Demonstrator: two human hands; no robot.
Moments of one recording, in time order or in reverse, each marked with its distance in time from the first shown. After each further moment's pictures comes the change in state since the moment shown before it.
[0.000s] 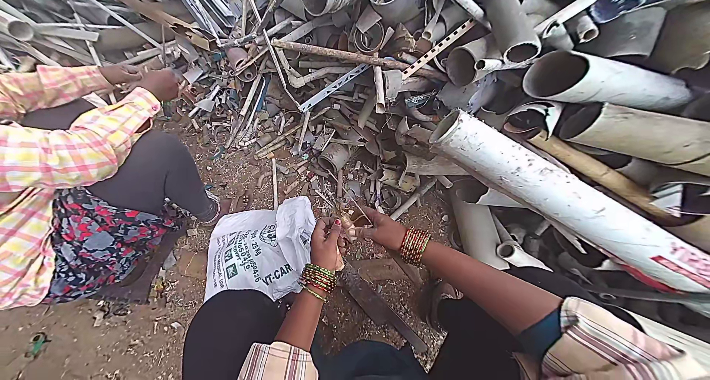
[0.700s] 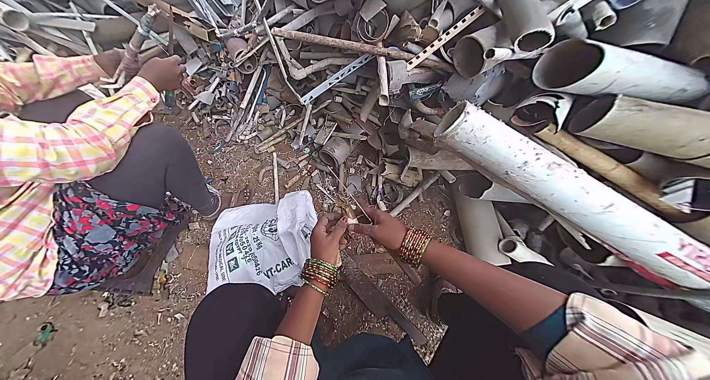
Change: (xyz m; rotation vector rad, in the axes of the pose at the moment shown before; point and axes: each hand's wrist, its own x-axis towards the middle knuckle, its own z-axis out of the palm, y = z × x) left_hand 0.002 0.000 -0.004 0.137 -0.011 -0.044; right_hand -0.001 -0.001 0.009 0.051 0.009 0.032
